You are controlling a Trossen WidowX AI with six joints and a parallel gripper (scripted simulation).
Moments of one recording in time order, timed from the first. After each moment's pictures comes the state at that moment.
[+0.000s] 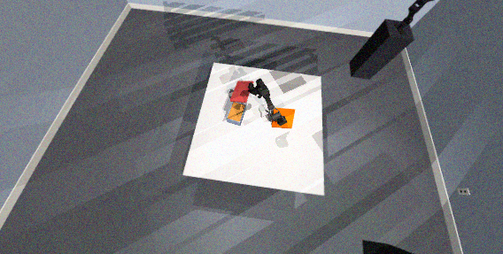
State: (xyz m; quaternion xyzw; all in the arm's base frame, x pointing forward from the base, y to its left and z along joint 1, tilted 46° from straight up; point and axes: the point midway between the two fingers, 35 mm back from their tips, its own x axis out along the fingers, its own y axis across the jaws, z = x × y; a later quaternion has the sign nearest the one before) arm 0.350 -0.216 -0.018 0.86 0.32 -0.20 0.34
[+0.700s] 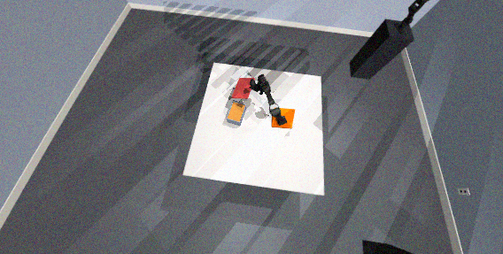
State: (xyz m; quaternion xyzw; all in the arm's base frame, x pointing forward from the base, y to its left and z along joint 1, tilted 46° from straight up) arm 0.342 -0.247 -0.045 0.86 0.32 -0.20 0.34
